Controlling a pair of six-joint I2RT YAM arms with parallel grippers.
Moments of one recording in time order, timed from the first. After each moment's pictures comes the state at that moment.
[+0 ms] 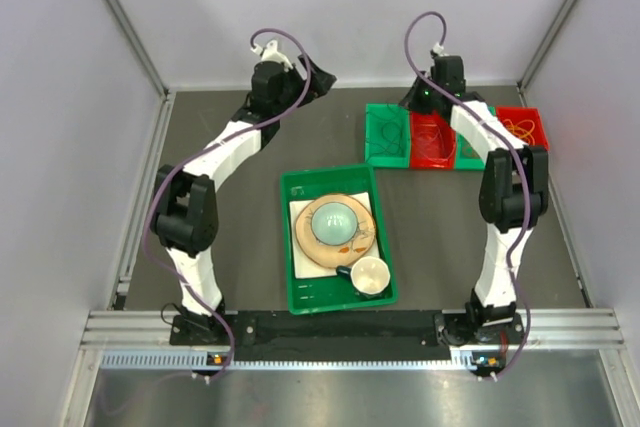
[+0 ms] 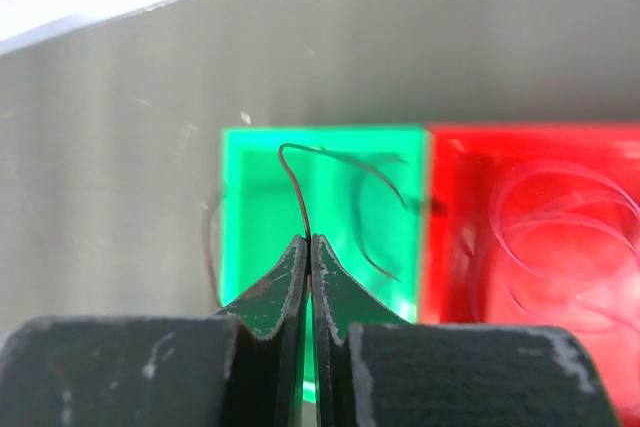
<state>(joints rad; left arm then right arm) -0.37 1.90 1.56 0.18 0.14 -0.71 0.15 2.02 1.65 -0.24 -0.23 0.49</state>
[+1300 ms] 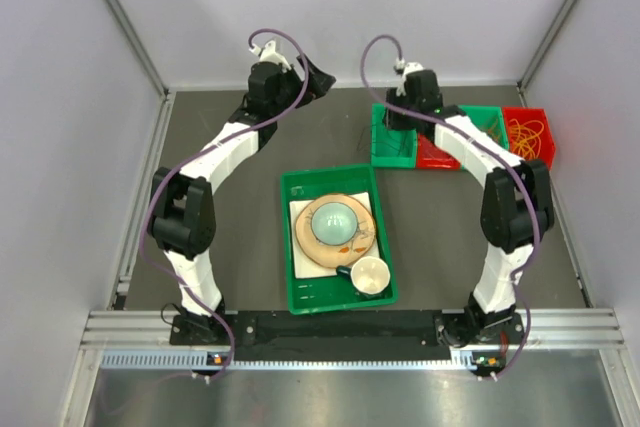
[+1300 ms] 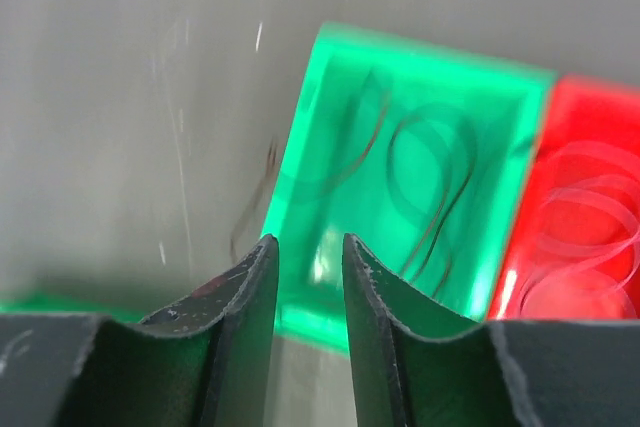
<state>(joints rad) -0.36 1.87 1.53 0.18 0.17 -0.71 0.32 1.89 1.55 -0.27 -0.05 0.21</state>
